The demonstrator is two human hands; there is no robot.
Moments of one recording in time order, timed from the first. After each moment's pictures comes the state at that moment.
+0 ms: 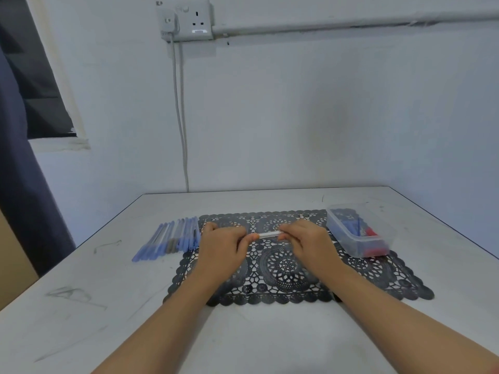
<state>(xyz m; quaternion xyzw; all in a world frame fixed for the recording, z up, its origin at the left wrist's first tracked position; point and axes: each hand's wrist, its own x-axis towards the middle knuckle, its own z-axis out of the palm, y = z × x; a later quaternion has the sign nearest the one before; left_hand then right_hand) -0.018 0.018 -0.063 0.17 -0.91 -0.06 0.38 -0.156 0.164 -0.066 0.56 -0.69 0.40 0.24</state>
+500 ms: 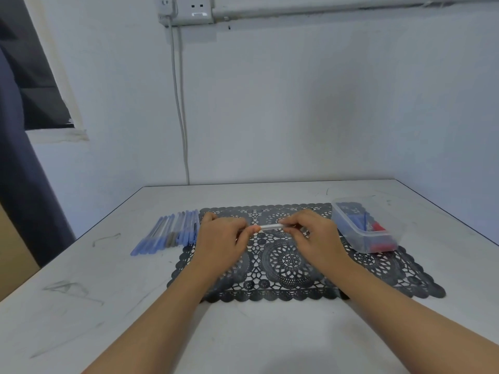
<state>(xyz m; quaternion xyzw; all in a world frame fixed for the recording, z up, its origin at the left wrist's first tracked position) -0.016 0.017 -0.057 0.17 -0.92 -0.05 0.36 -0.155 0.165 -0.064 0.54 -0.67 0.47 0.20</state>
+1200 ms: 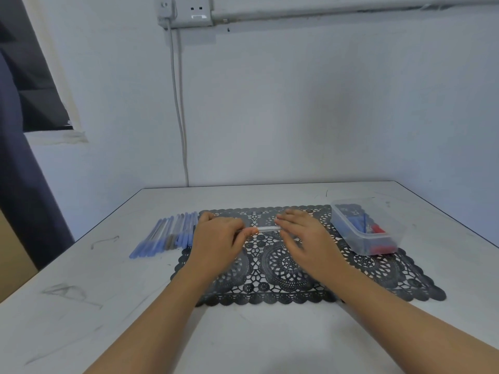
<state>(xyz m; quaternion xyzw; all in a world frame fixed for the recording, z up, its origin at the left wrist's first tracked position) -0.017 0.007 -0.058 0.15 -0.91 0.01 0.39 -0.146 0.161 -0.068 0.55 -0.71 0.36 0.24</state>
